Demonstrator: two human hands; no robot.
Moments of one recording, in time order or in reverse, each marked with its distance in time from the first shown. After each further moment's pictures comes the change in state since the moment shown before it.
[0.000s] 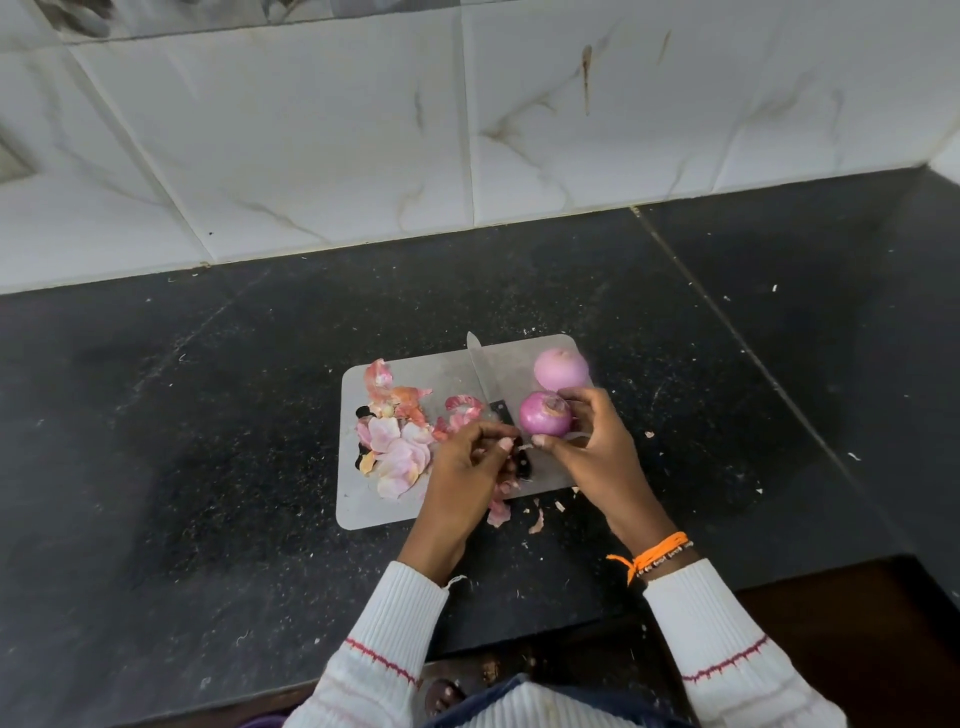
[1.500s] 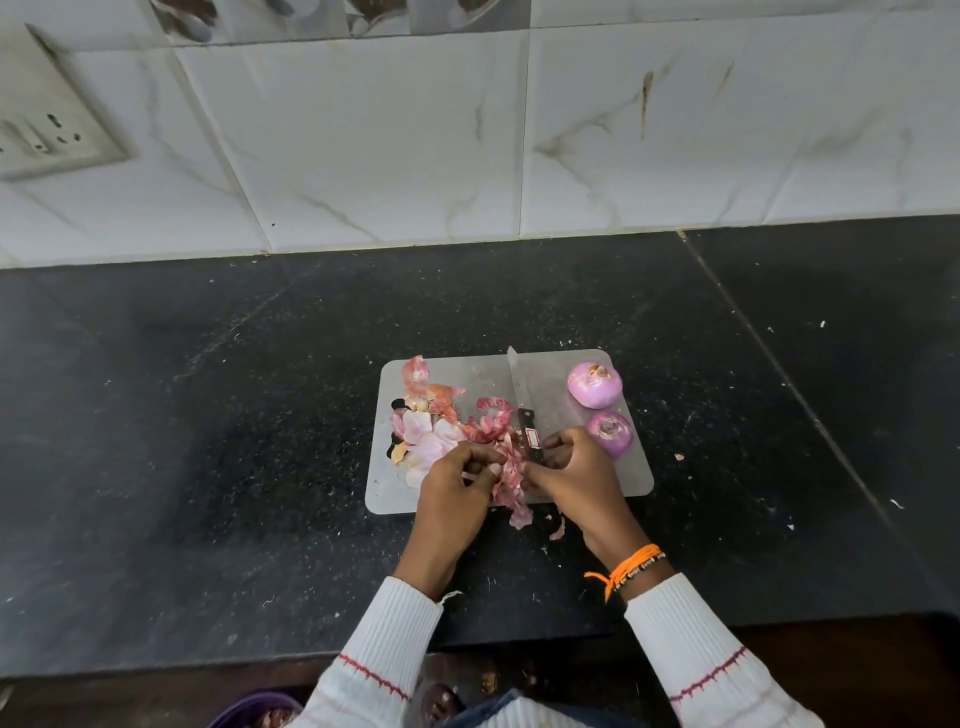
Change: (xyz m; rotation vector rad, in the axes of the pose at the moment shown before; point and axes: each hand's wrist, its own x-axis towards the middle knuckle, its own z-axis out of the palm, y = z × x) left_hand -0.013 -0.014 -0.024 0.144 0.148 -0.042; right_hand -0.006 -0.003 0.035 -0.131 -0.103 0.215
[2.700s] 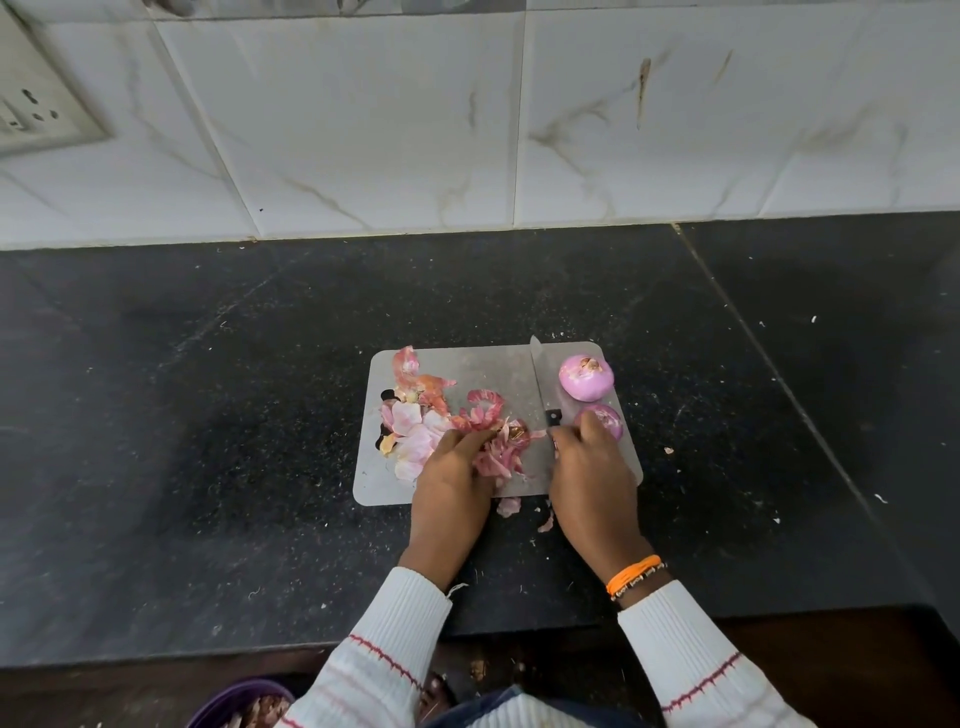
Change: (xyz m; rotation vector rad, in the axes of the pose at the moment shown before) left_hand 0.011 -0.021 0.014 0.514 0.099 0.300; right_hand -0.006 0.015 -0.008 -0.885 0.247 -0.434
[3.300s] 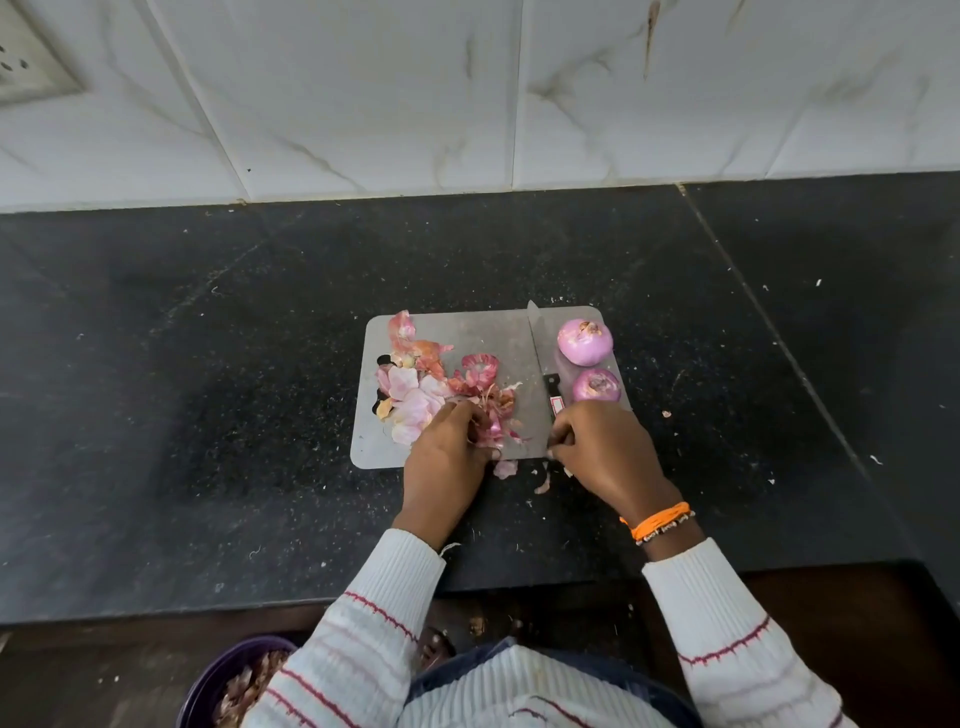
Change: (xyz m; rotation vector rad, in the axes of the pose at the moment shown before) left_hand -0.004 -0.004 -0.003 0.059 -0.054 -0.024; right_hand 0.006 0.014 -0.025 0.101 -0.333 0.013
